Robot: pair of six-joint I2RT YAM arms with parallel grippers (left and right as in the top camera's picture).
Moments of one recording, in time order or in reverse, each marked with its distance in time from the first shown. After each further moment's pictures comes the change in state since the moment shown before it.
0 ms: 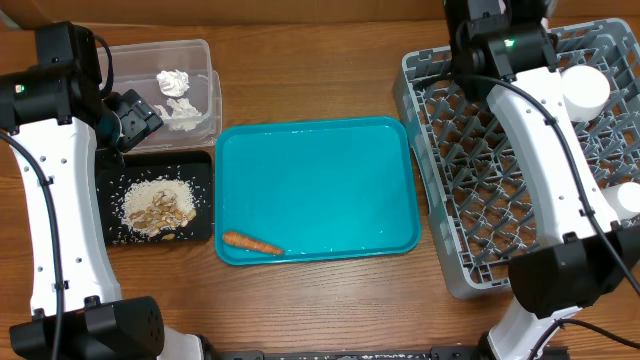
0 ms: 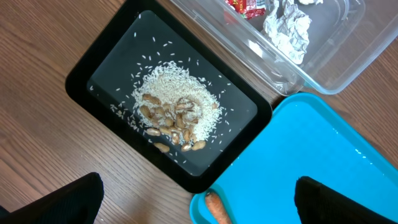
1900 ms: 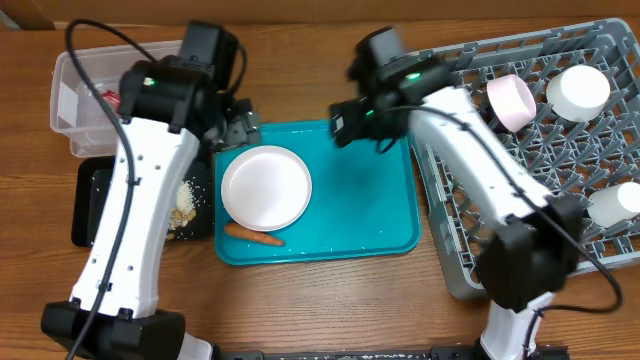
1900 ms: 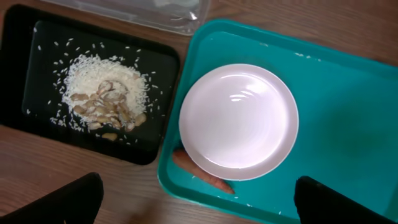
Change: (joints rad) left arm -0.415 0.000 0.000 -0.019 -0.054 0.011; right arm 0.245 0.099 -0.155 0.121 -1.290 -0.235
